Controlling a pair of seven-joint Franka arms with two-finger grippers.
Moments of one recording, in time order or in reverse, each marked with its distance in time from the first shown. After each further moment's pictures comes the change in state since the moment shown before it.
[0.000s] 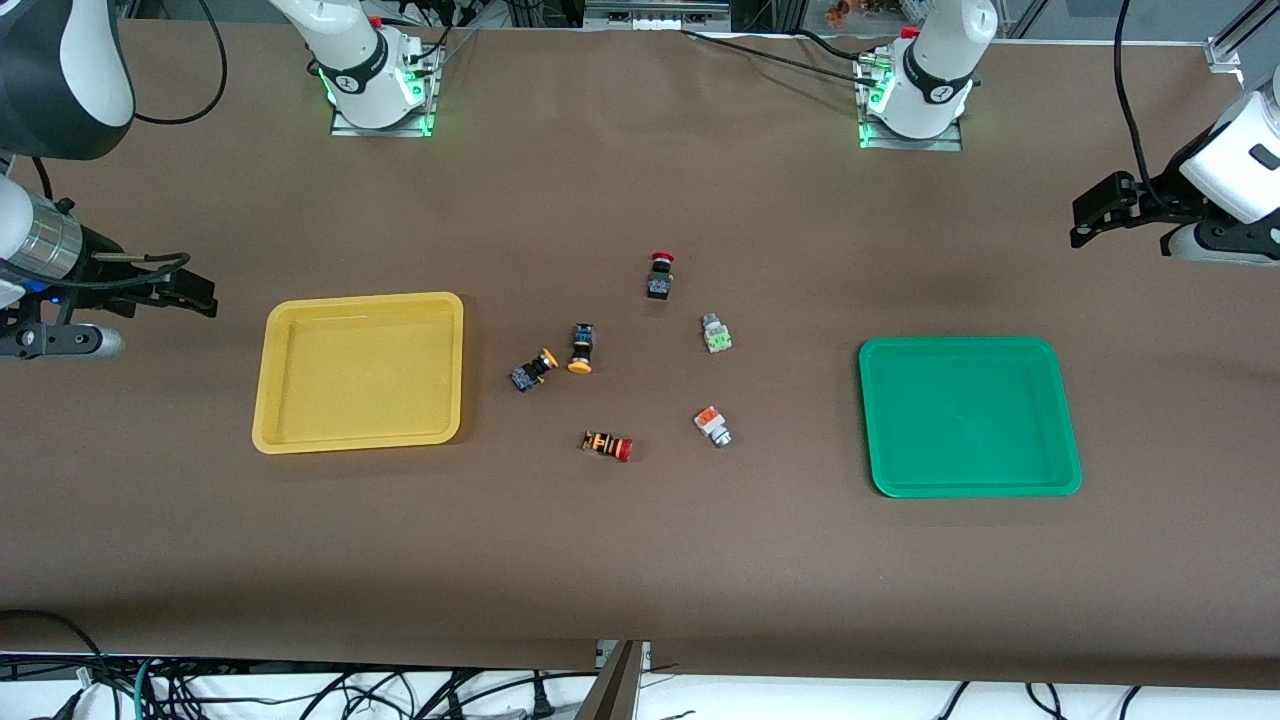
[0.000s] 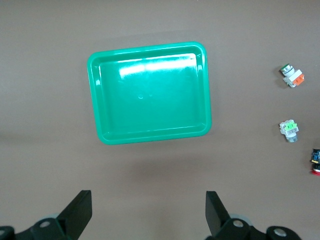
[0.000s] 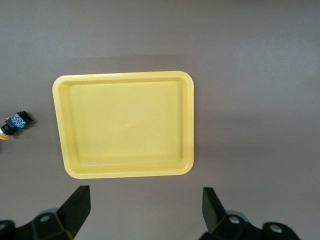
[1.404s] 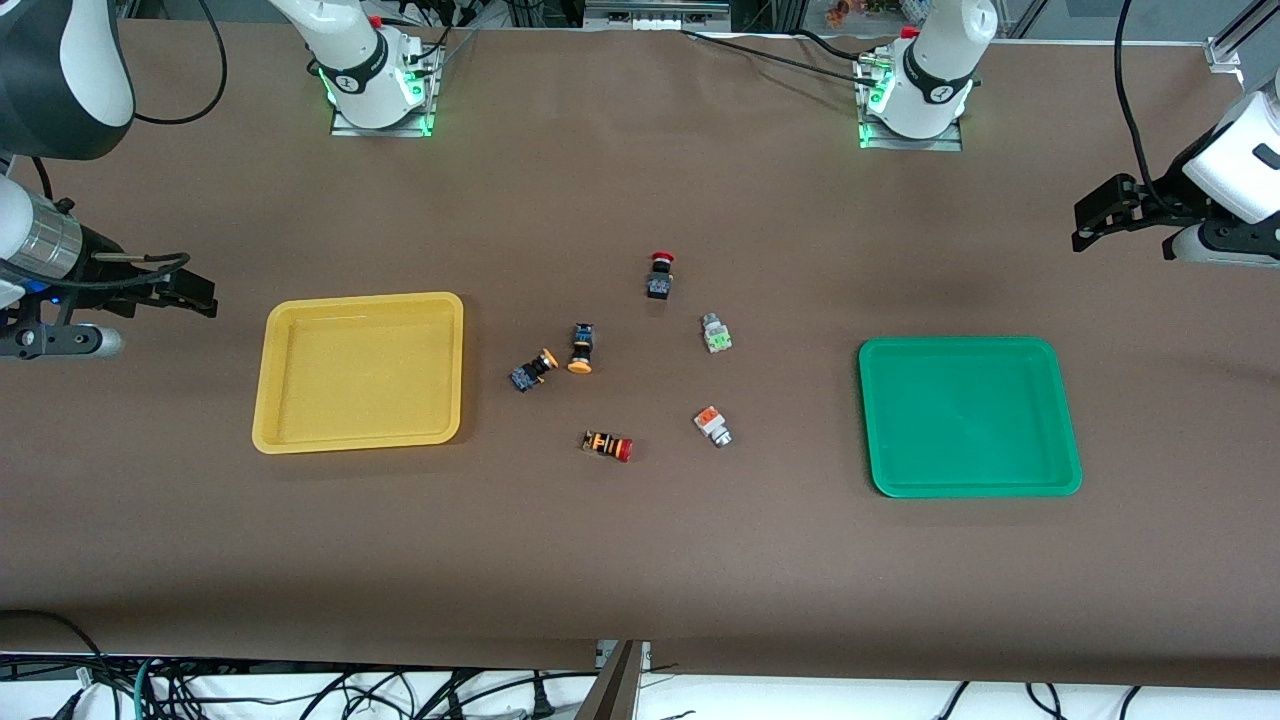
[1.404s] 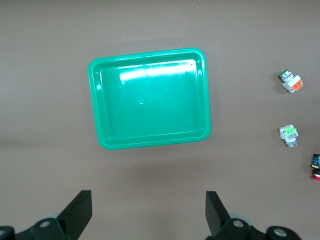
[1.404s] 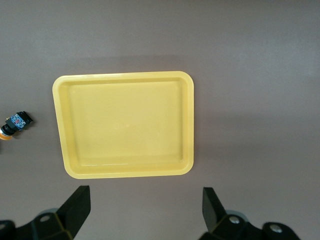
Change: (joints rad) left arm 0.000 0.000 0.000 0.000 0.000 0.028 0.000; right arm 0.000 0.000 0.000 0.000 0.000 0.000 0.000
